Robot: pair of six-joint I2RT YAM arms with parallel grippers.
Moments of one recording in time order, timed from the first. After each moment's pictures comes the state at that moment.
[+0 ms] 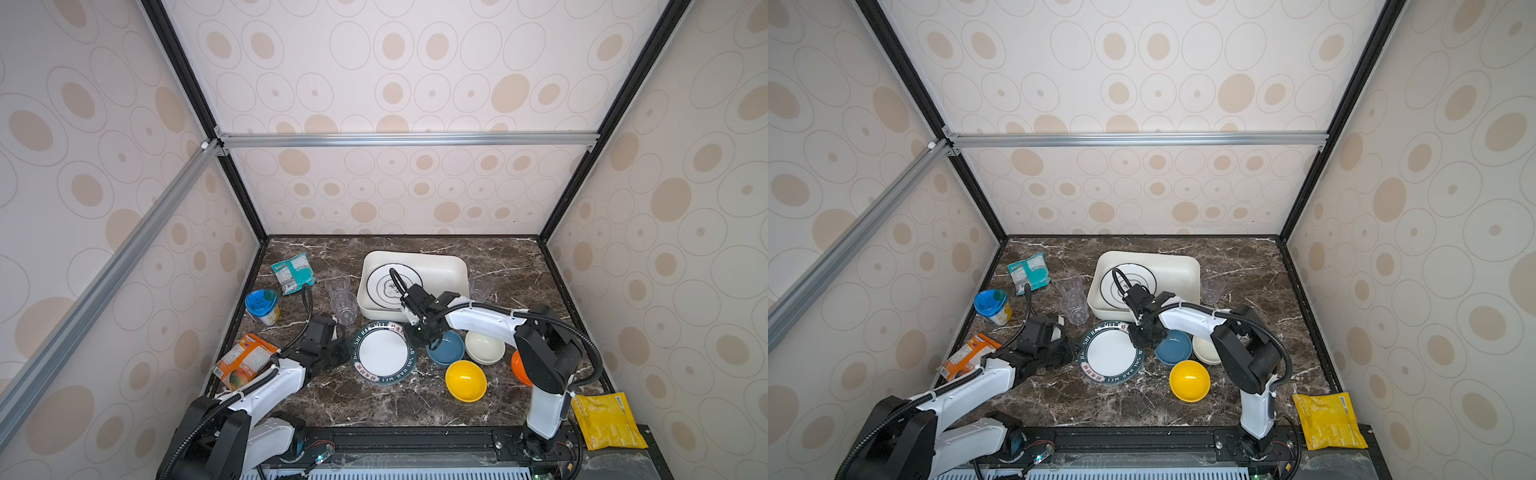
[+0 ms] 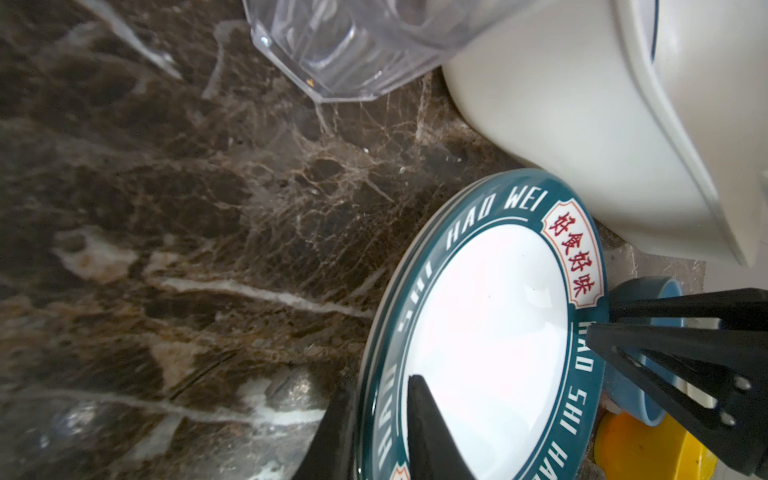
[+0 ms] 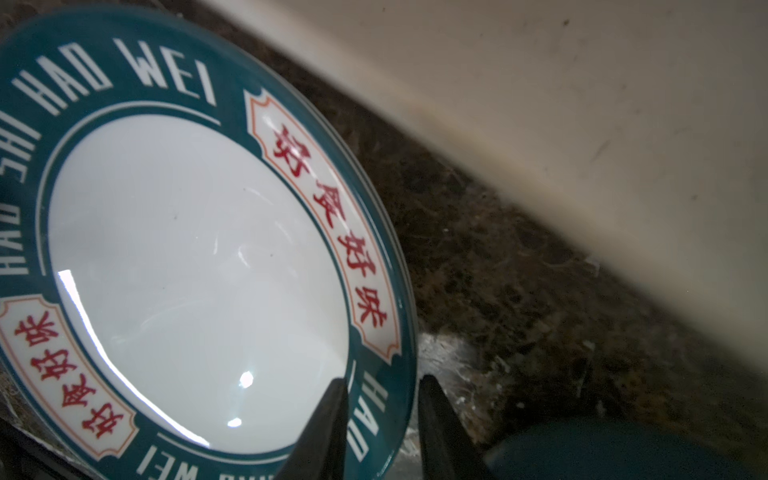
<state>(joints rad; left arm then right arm) -0.36 1.14 0.40 -0.17 0.23 -0.73 0.79 1.87 1.28 -0.70 -0.12 0.40</state>
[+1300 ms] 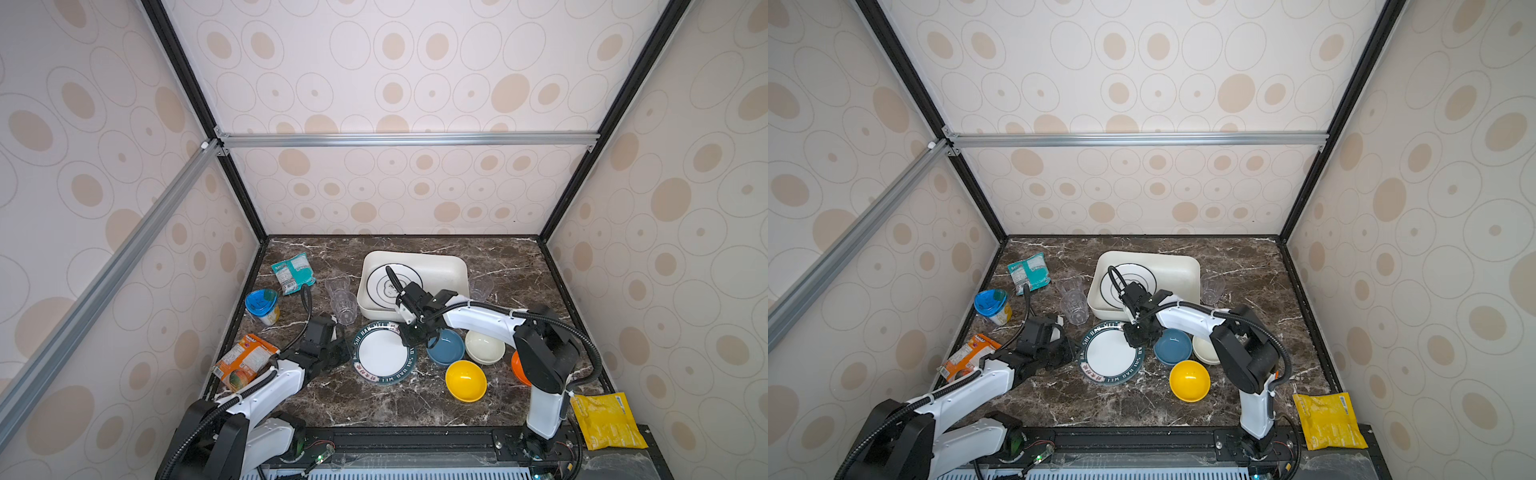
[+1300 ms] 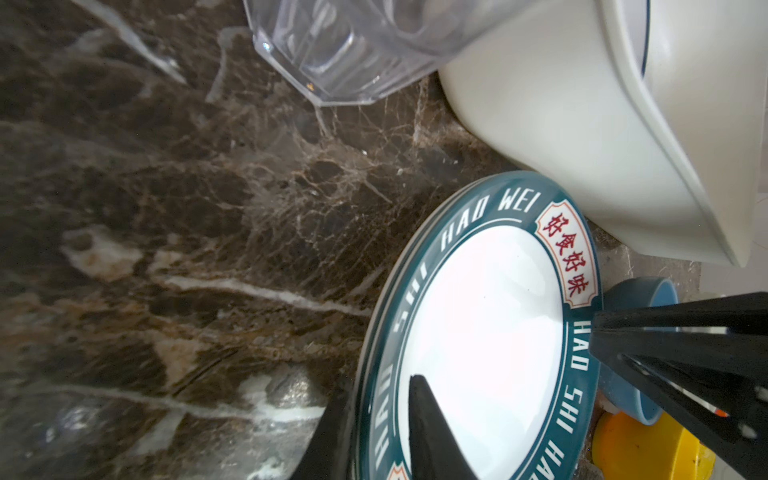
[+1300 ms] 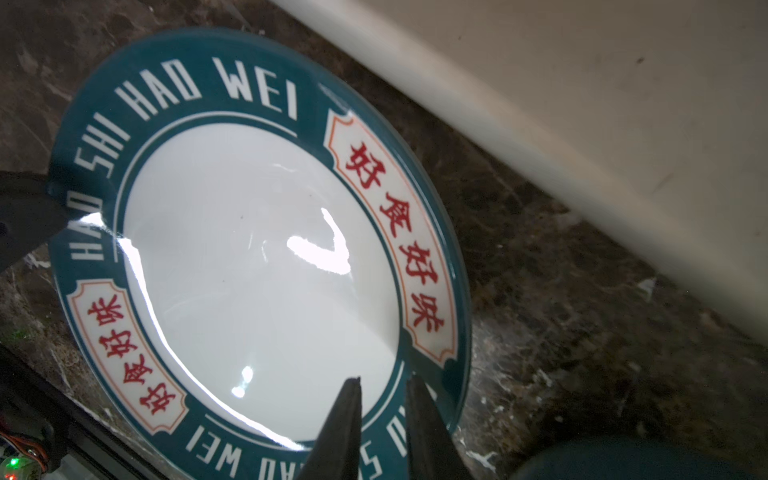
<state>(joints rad) -0.36 1.12 0.39 -0.17 0.23 -0.74 0.80 1.89 1.32 -0.71 -0.18 0.38</state>
